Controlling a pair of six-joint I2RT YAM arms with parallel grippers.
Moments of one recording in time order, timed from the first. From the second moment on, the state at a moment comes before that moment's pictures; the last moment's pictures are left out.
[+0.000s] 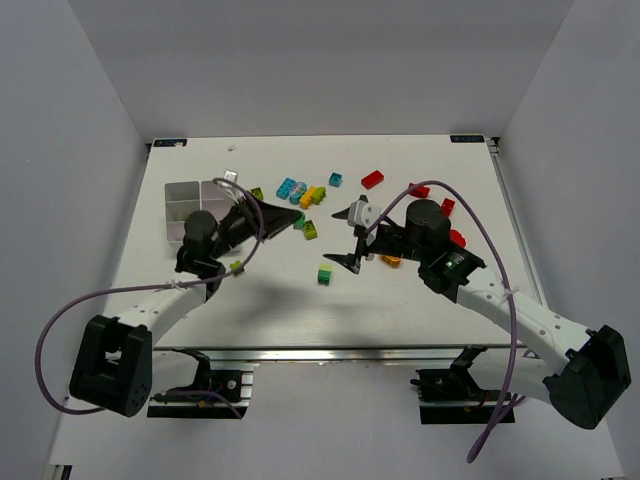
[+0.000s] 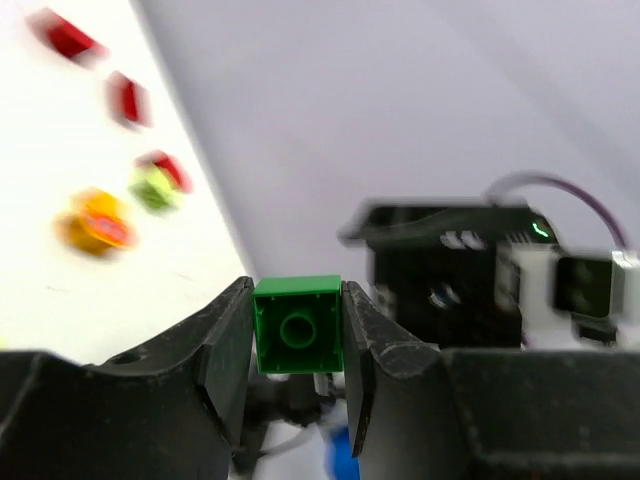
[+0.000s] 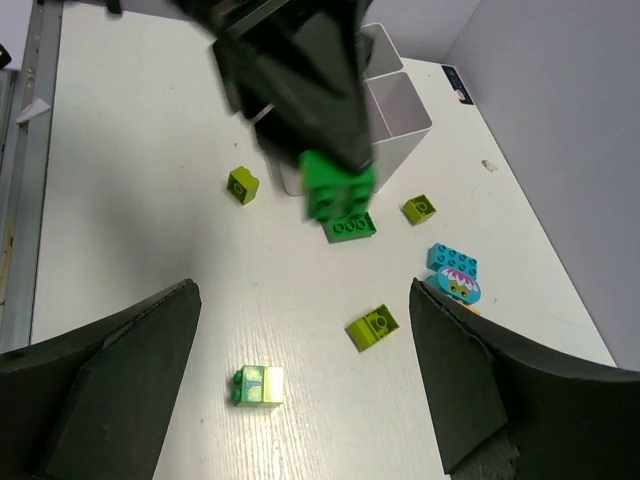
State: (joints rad) left arm -0.34 1.23 0.51 0.92 0.63 -1.31; right arm 0.74 1.12 0.86 0.14 -0.58 -0.43
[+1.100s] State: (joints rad) left arm 0.14 1.61 1.44 -0.59 -0.05 -0.44; right arm 0.63 1.16 0.80 -0.01 -0.62 -0.40
